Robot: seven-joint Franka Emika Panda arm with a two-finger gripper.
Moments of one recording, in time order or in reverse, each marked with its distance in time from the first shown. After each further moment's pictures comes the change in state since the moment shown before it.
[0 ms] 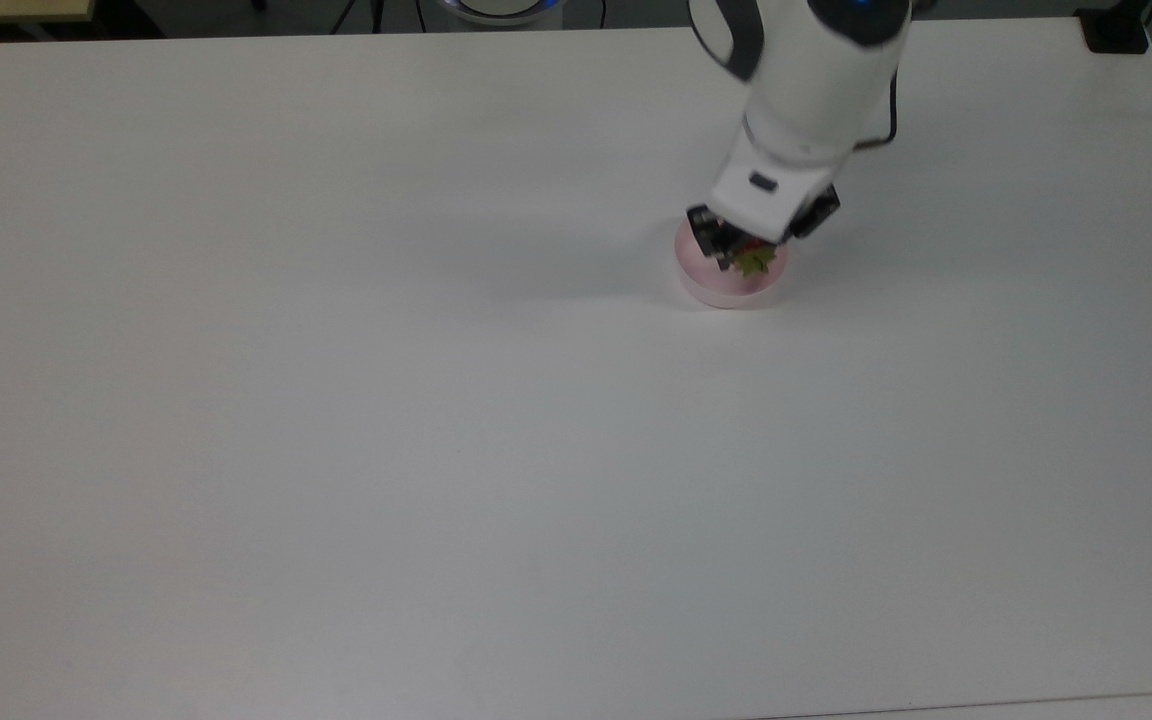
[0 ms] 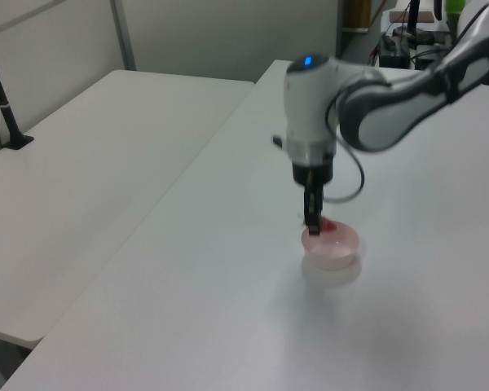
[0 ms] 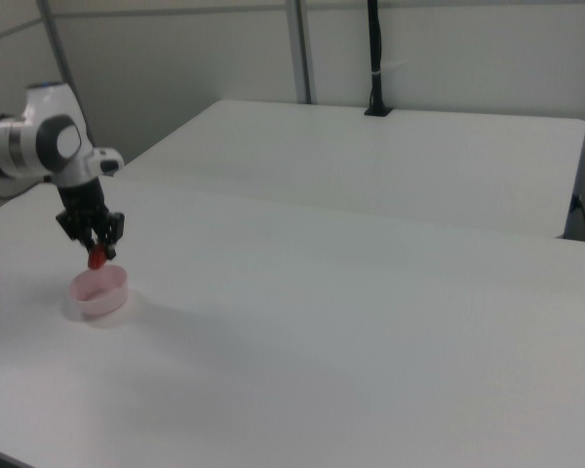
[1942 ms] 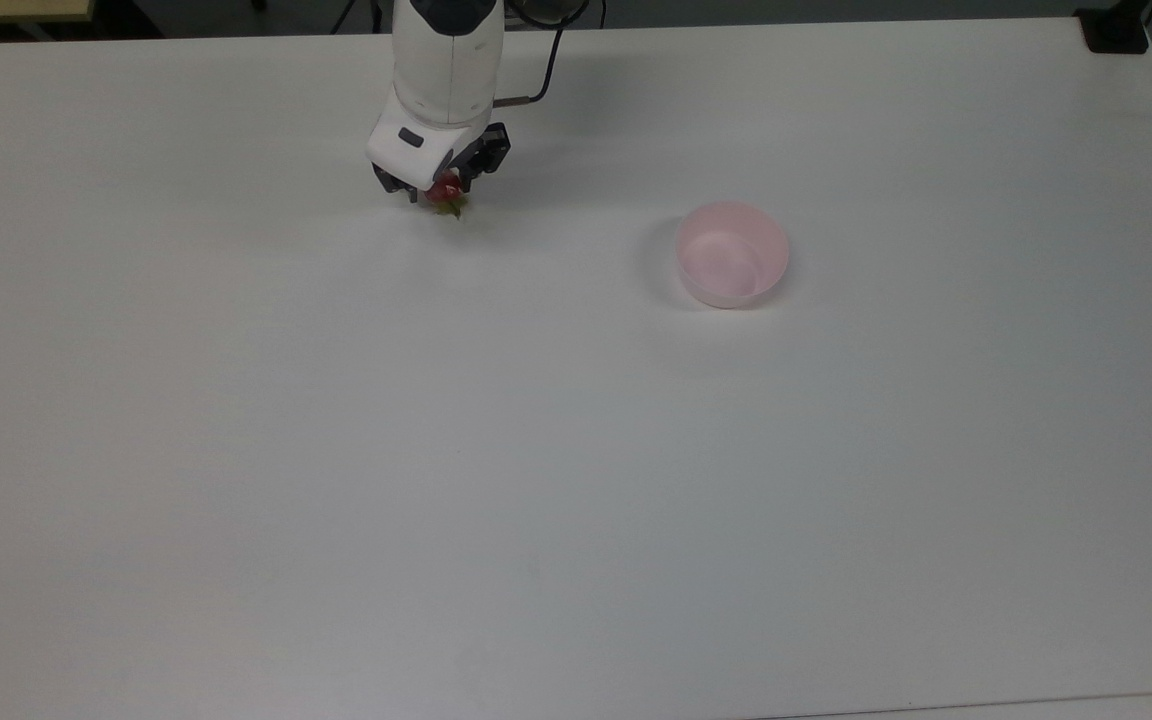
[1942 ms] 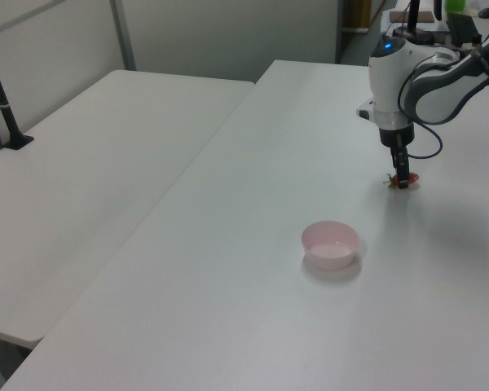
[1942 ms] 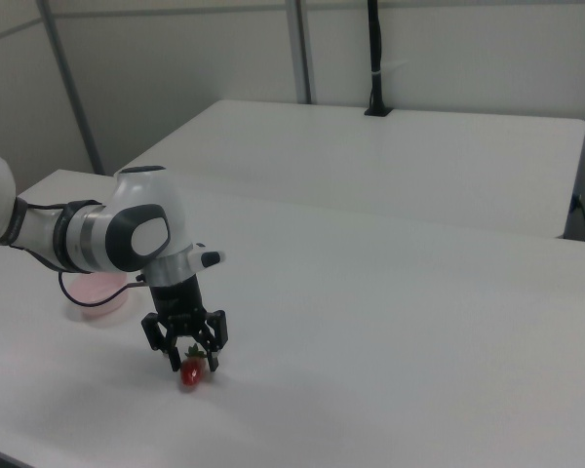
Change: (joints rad) arm -0.067 -0.312 -0.378 -0.644 -0.179 0.193 -0.397
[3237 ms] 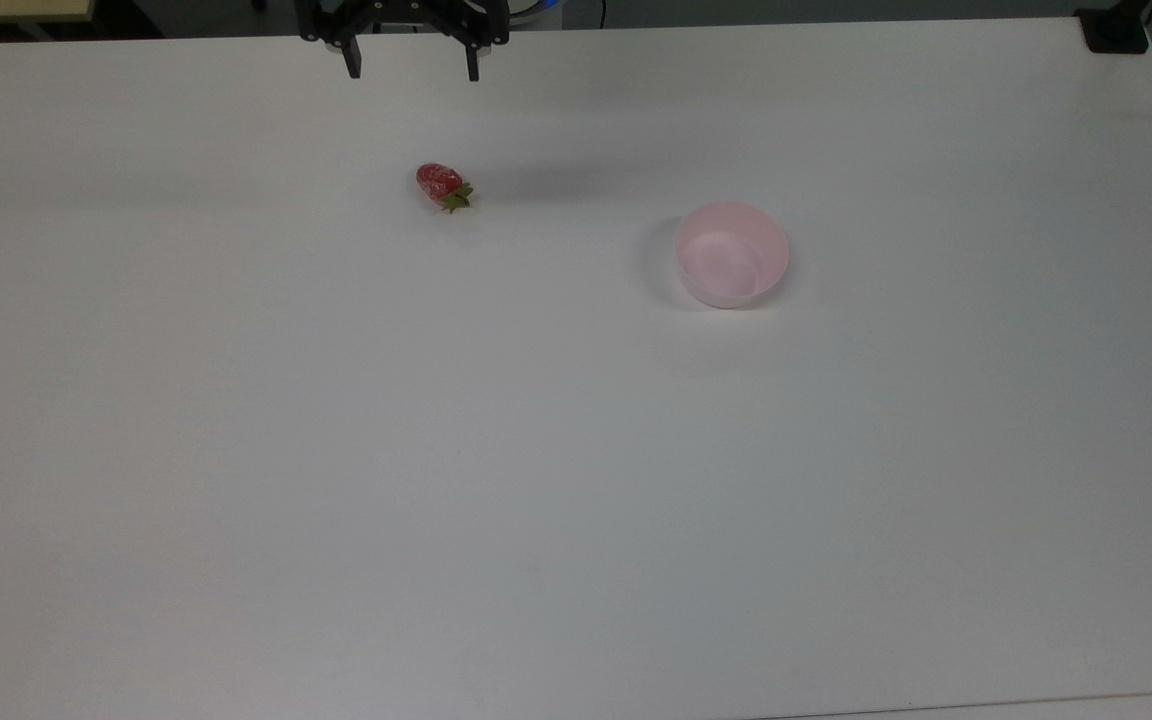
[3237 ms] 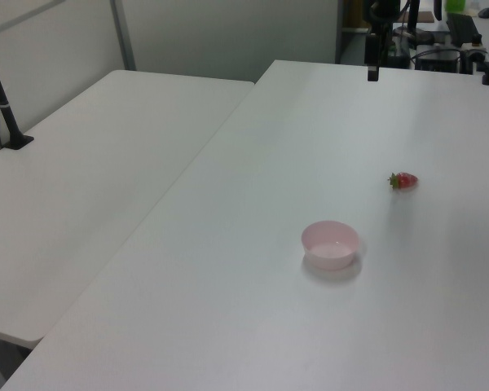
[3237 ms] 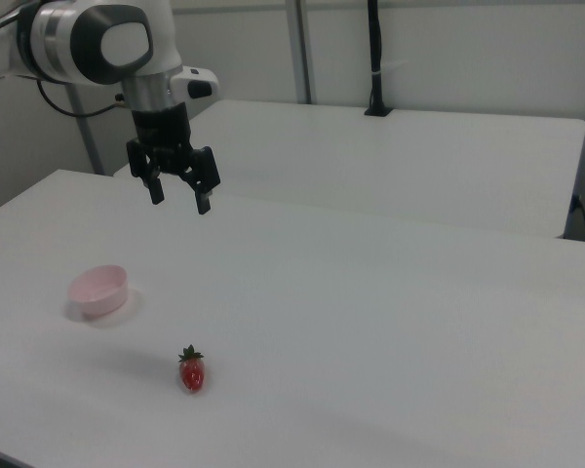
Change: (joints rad) arm -0.248 -0.058 0.226 0.622 0.171 -0.550 0.168
